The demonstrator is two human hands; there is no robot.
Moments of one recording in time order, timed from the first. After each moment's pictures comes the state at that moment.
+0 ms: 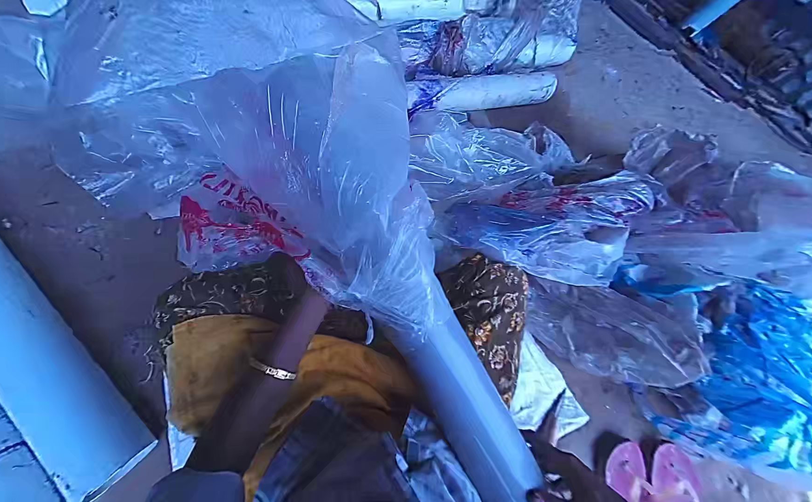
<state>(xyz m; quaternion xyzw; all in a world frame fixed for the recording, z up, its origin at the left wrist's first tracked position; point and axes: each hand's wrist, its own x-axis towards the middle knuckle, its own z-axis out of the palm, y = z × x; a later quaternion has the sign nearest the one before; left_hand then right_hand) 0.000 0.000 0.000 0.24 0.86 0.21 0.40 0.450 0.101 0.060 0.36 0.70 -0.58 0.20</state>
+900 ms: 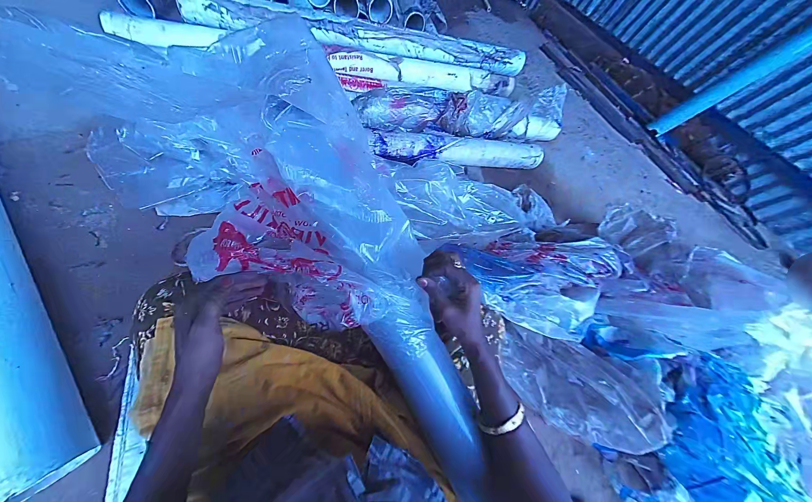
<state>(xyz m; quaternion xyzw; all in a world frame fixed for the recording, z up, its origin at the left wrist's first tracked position) 0.005 -0.099 0.053 0.16 0.71 0.68 0.11 0.170 0.187 0.065 0.04 0.81 -0.44 -0.37</state>
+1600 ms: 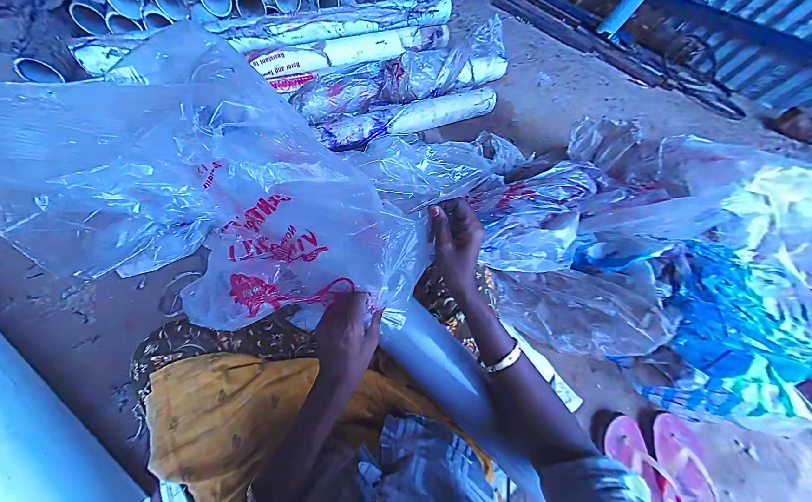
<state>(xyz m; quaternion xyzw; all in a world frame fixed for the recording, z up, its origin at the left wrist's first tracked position) 0.118 0.015 0.065 0.46 0.79 0.38 -0.15 0.177 0.198 0.086 0.21 0.75 -0.38 -0.51</state>
